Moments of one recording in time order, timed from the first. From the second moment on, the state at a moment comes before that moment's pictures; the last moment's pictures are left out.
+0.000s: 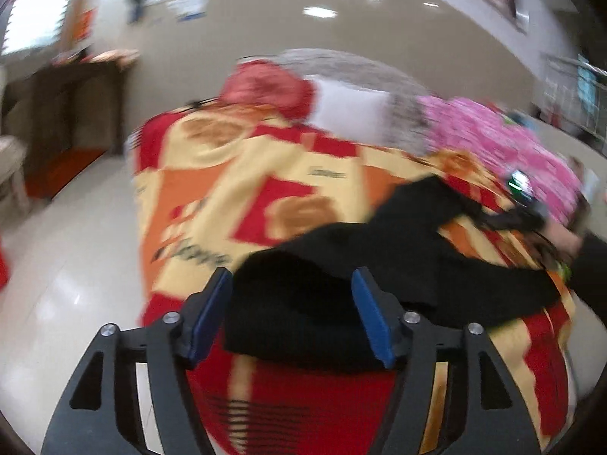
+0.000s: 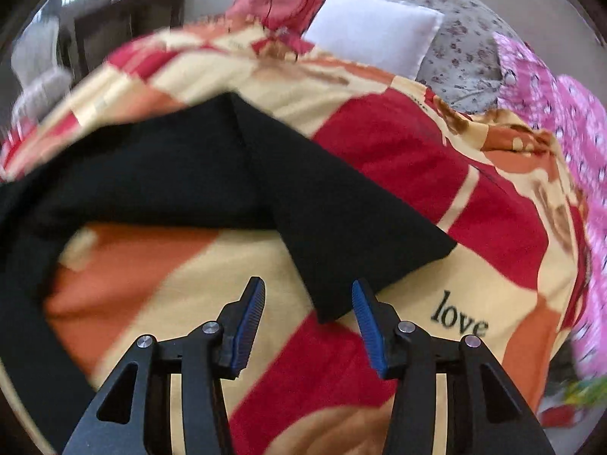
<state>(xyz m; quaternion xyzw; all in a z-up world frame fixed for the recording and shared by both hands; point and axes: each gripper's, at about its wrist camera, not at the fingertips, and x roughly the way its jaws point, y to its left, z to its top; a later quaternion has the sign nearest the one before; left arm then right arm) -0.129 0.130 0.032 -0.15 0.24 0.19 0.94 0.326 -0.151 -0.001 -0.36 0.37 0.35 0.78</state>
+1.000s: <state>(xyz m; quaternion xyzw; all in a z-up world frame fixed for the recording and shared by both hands) -0.065 0.203 0.108 -0.16 0.22 0.23 0.93 0.169 -0.368 0.208 0.01 0.26 0.41 0.87</state>
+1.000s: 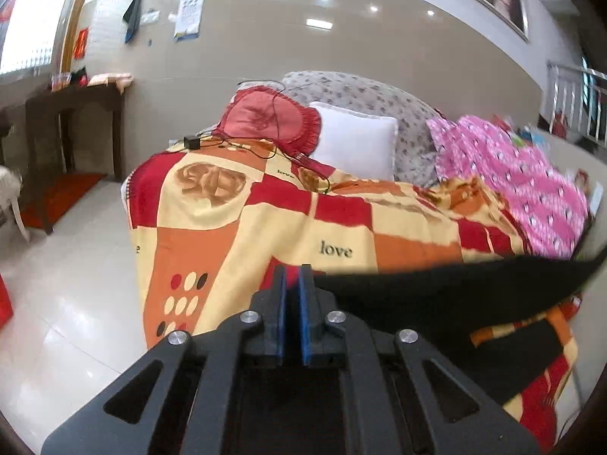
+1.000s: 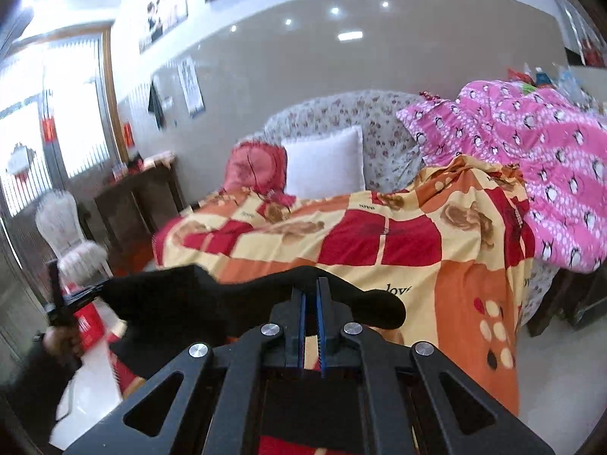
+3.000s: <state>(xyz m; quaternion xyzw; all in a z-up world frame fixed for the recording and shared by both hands) -0.019 0.241 0.059 -0.11 0.35 0.07 0.93 0.327 -0.335 0.037 0.00 0.45 0.27 0.85</state>
